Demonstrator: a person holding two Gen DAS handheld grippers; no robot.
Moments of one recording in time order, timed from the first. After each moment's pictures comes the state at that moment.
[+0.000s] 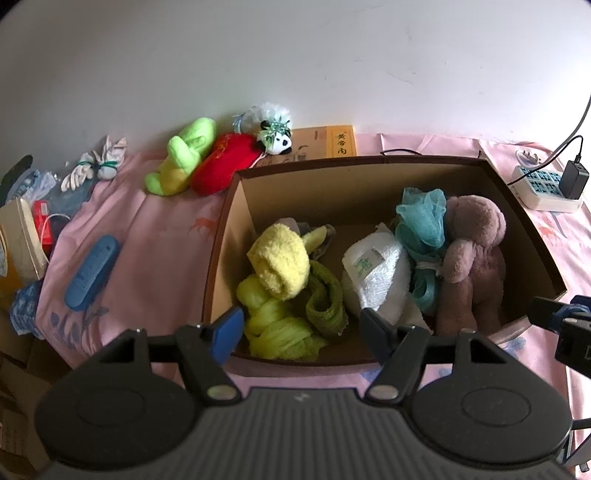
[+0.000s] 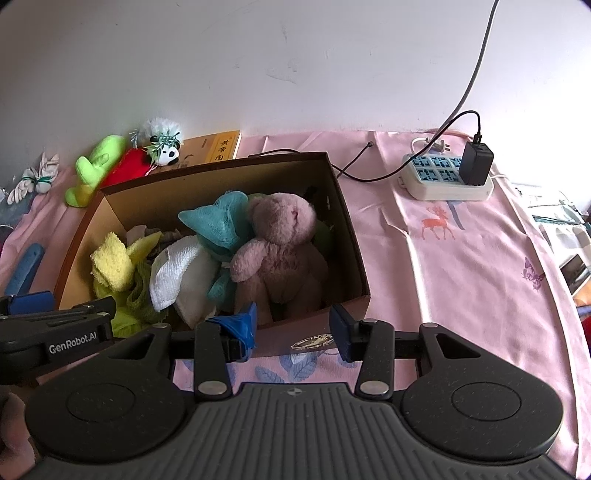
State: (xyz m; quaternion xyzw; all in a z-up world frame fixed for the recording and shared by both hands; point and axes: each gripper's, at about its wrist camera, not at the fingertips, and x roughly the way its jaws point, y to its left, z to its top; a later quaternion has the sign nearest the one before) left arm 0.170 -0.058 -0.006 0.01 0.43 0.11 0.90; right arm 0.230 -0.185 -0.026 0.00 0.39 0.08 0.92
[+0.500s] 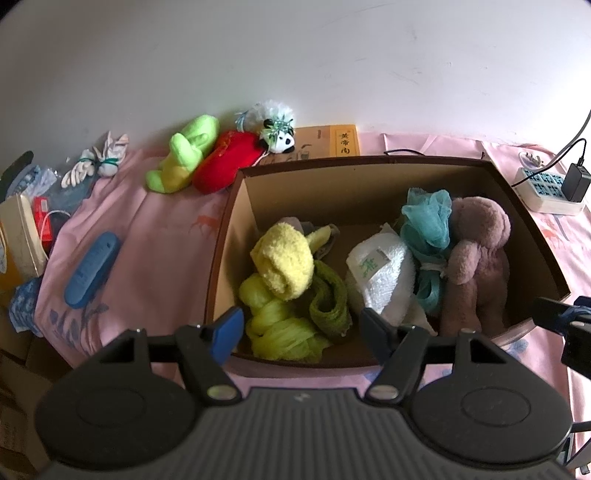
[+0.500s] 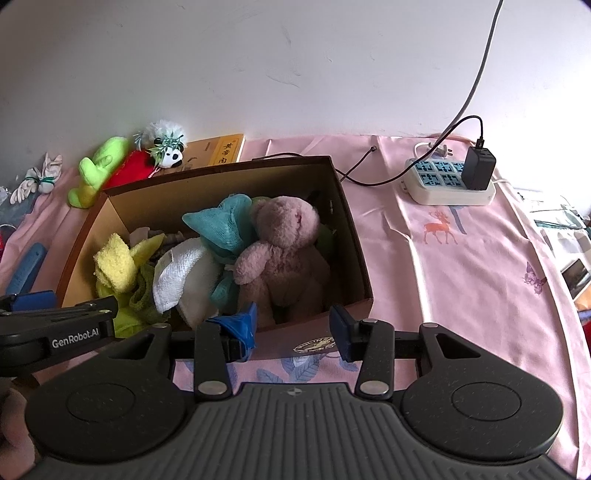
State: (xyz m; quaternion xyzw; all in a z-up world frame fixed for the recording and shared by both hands) left arm 0.171 -0.054 -0.008 0.01 0.43 0.12 0.90; right arm 0.228 -0.185 -0.025 0.00 0.39 0.08 0.92
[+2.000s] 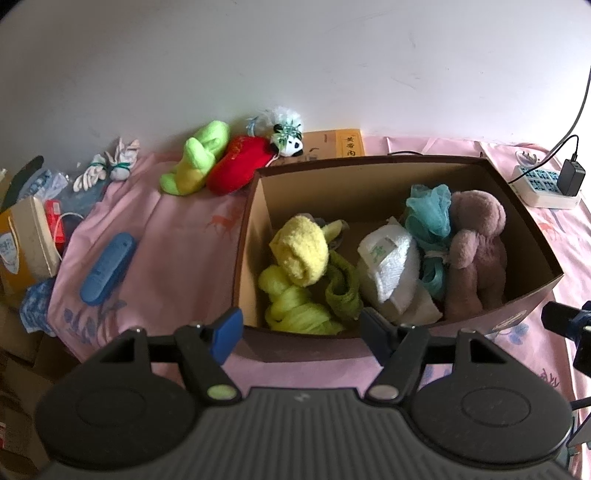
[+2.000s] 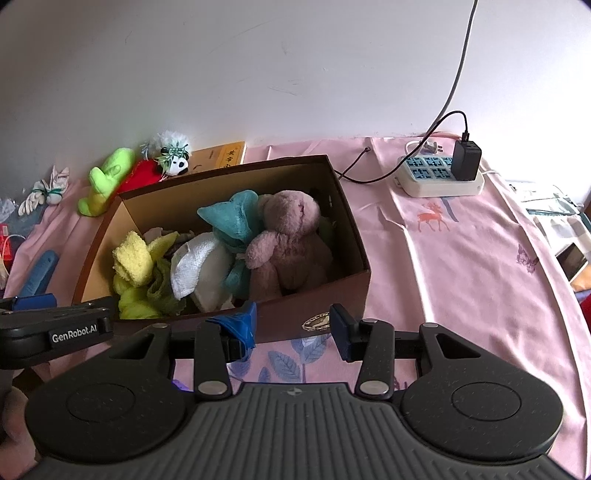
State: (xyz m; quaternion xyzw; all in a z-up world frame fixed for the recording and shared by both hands) left arm 0.142 -0.052 0.002 0.02 0.42 0.12 0.90; right arm 0.193 -0.188 -0.019 0.02 0.37 0.08 0.92
